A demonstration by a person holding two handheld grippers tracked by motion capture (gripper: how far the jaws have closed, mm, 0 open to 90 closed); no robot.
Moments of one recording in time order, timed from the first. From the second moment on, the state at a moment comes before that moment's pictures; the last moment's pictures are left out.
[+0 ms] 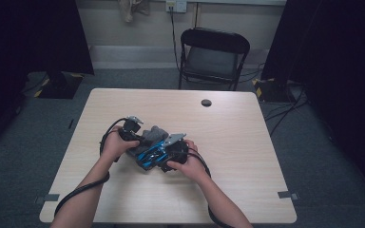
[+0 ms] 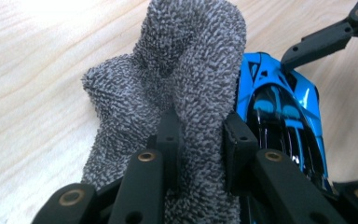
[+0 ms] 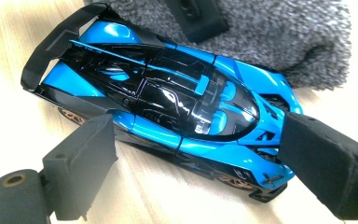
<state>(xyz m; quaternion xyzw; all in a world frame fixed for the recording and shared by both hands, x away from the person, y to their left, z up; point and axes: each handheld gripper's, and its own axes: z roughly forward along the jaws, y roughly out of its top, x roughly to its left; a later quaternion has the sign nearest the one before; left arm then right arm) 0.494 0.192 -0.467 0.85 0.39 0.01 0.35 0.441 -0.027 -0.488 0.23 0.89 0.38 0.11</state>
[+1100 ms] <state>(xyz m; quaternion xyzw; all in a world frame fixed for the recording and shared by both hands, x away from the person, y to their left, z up) 0.467 0.229 -0.463 0.86 0.39 0.00 0.34 0.440 -0.027 -0.488 0.23 0.89 0.38 0.12</state>
